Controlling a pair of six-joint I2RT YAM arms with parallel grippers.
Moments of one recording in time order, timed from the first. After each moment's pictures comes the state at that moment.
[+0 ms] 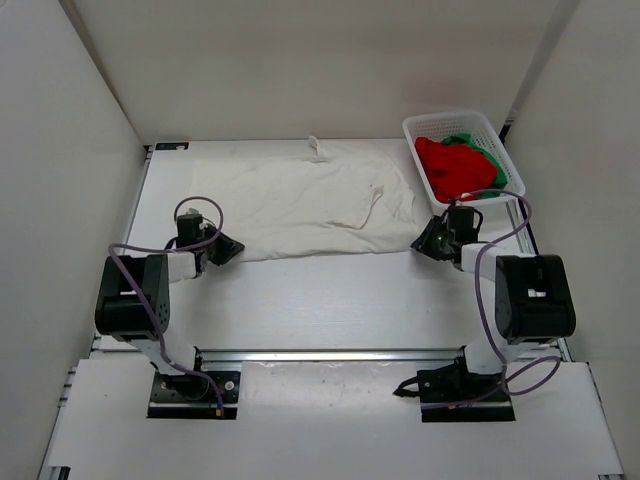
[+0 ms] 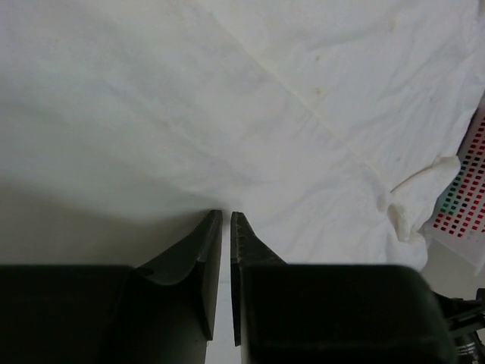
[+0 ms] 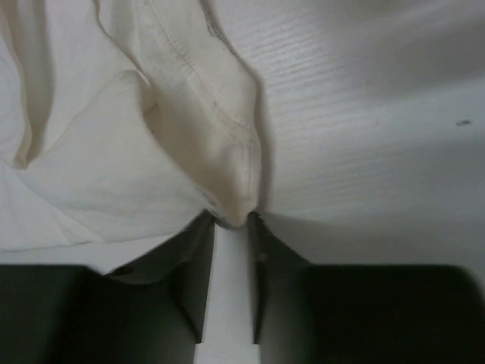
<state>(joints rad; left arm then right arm) 0.02 1.61 0.61 0.25 0.27 -0.89 0.02 1.57 0.68 0.11 -0.20 0.49</state>
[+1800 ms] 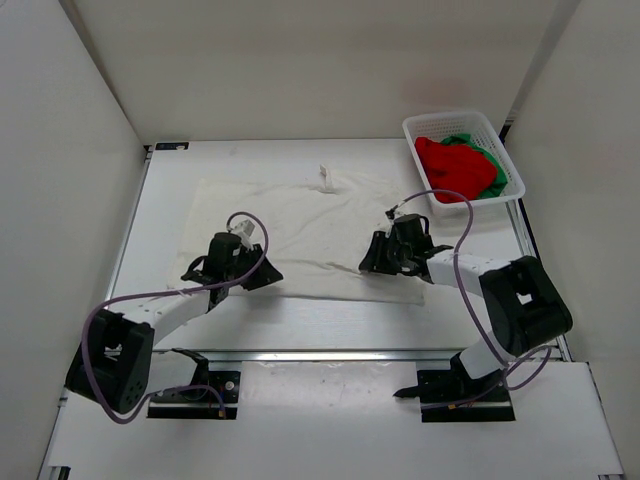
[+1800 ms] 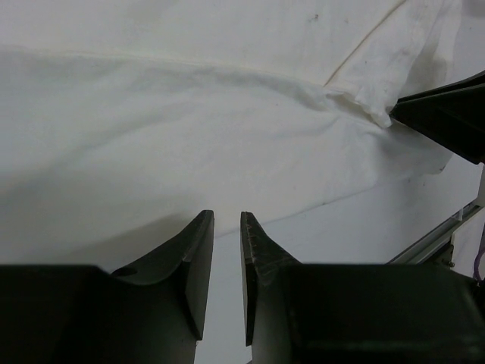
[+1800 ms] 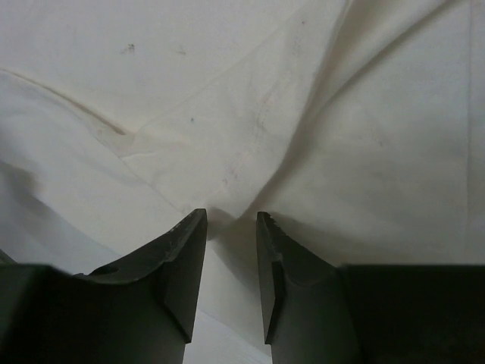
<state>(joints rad) -0.38 1.24 0.48 0.05 0.29 -0.64 0.41 1.54 0.68 0.06 -0.28 0.54</state>
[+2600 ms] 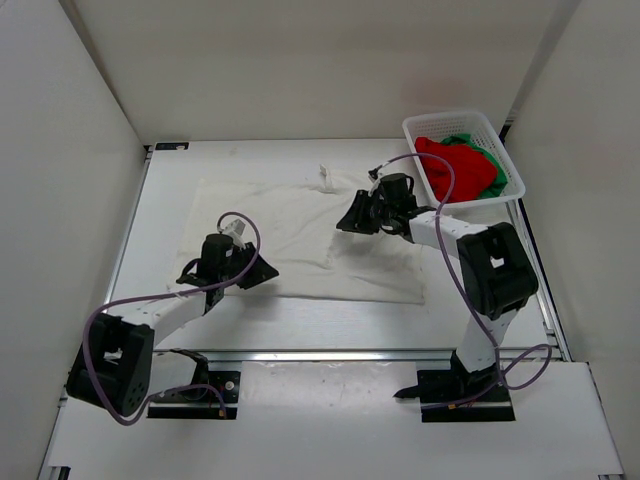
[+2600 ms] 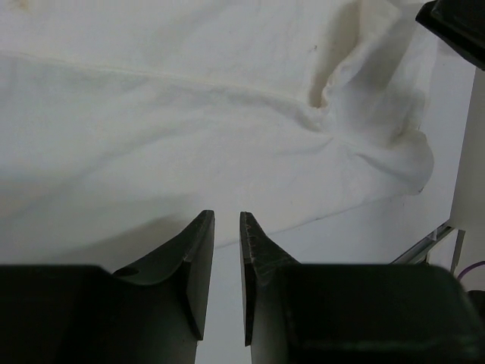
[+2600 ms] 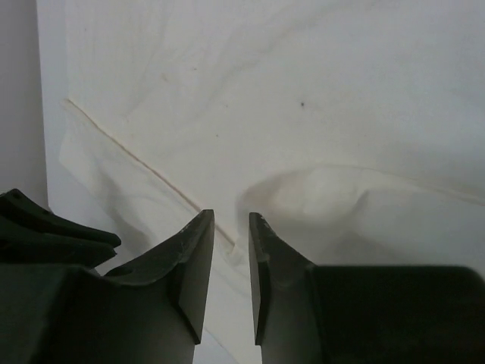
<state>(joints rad) -0.32 1.22 0.43 0.12 0.32 -0.70 0.39 1.82 1.09 0.07 -0.46 0.63</state>
